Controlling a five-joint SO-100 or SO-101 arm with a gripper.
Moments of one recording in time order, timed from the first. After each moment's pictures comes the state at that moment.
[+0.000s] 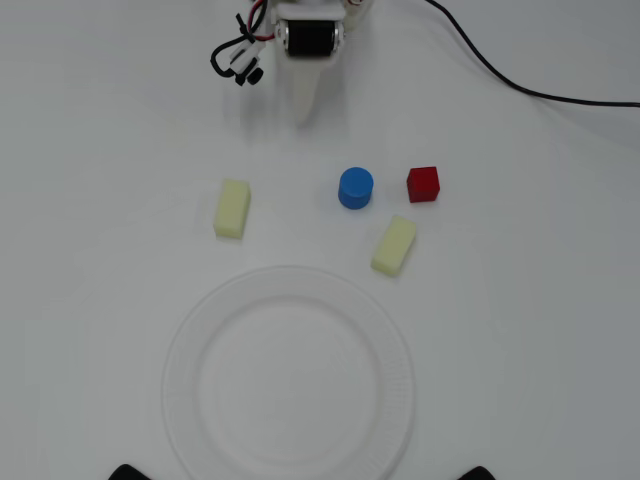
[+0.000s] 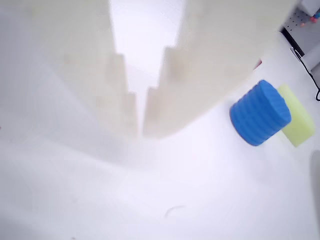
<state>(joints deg) 1.8 188.1 174.5 74.8 -9.8</state>
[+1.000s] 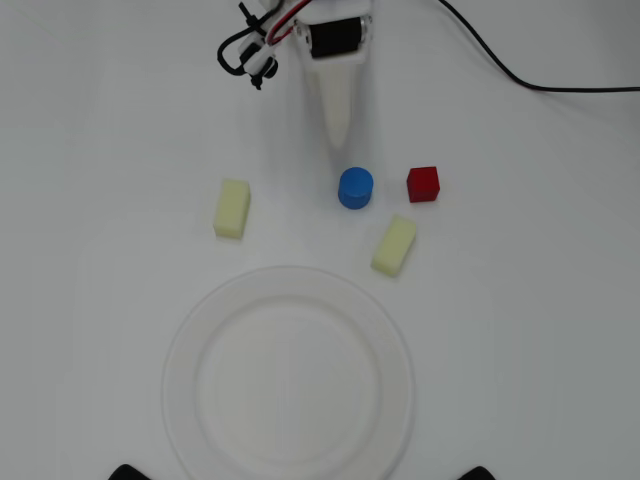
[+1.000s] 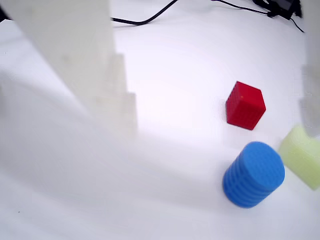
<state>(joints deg) -9.5 132.5 127.3 77.8 -8.6</state>
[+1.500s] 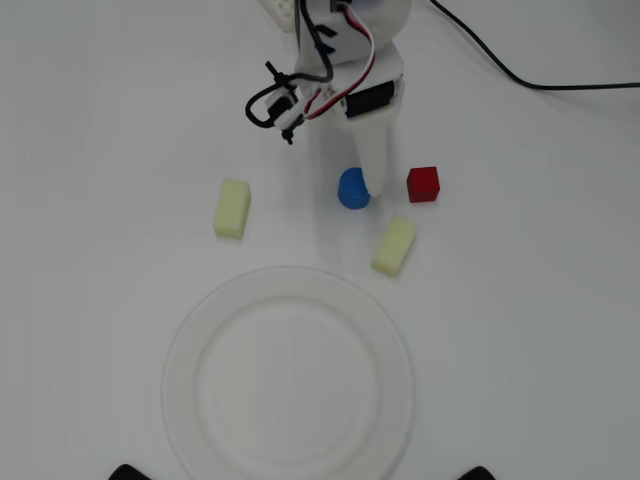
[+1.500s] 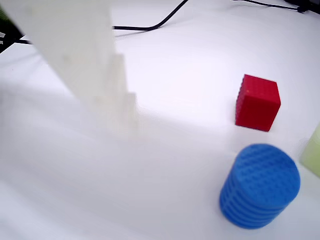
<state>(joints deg) -15.0 104.0 112.1 75.8 -9.2</state>
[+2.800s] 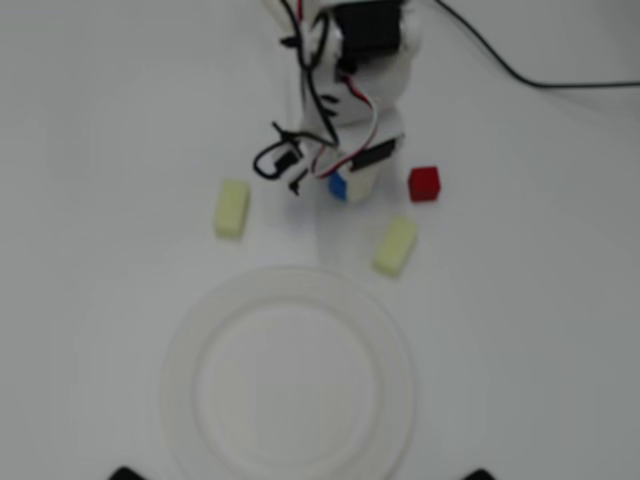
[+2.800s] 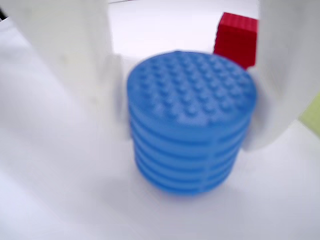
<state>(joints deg) -14.8 91.3 109.7 63.5 -12.5</state>
